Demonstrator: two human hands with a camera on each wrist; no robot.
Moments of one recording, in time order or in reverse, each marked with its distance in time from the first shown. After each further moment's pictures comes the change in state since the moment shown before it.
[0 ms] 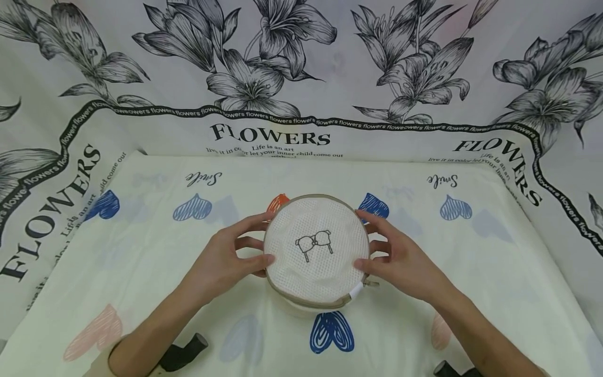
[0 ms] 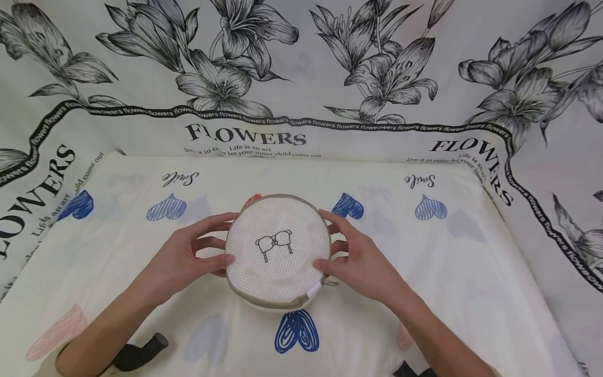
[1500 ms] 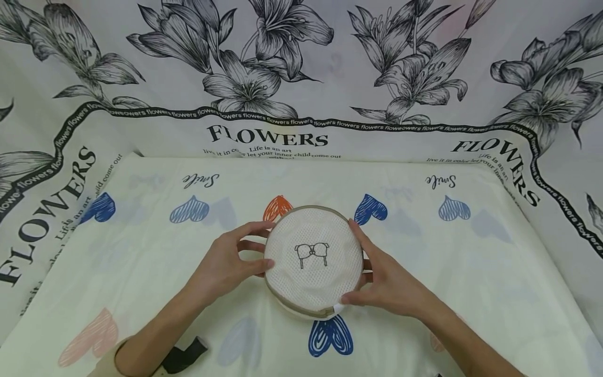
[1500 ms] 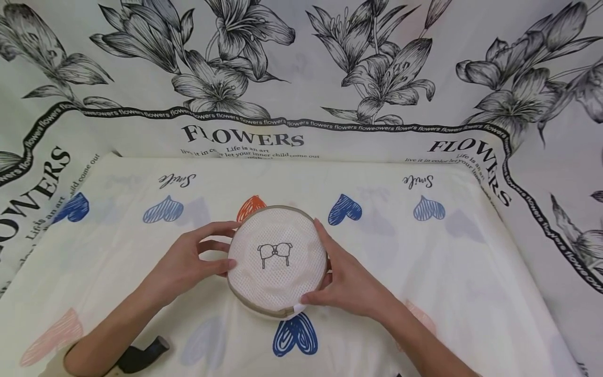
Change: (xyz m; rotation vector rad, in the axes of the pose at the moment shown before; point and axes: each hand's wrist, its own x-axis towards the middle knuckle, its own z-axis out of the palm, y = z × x) left_hand 0.010 -0.016 0.005 0.119 0.049 -0.082; right_hand -0.001 0.030 0.020 -0.031 -0.136 -0.038
